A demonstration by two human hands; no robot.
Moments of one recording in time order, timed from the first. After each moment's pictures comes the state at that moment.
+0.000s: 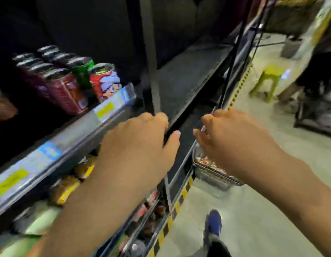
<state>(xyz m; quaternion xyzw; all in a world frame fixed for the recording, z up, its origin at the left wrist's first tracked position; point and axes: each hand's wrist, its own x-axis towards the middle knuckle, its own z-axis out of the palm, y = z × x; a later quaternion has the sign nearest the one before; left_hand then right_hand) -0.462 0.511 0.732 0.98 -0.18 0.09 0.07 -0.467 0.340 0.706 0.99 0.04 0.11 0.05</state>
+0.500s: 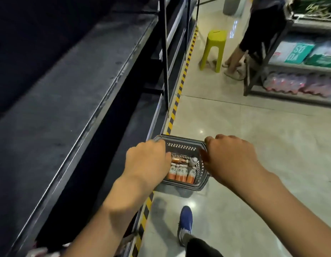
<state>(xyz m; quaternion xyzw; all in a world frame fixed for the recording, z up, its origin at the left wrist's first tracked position) -0.193 0.142 0.560 0.94 -0.29 -0.14 0.01 -0.283 -0.004 0.576 0.98 -0.19 -0.10 0.02</state>
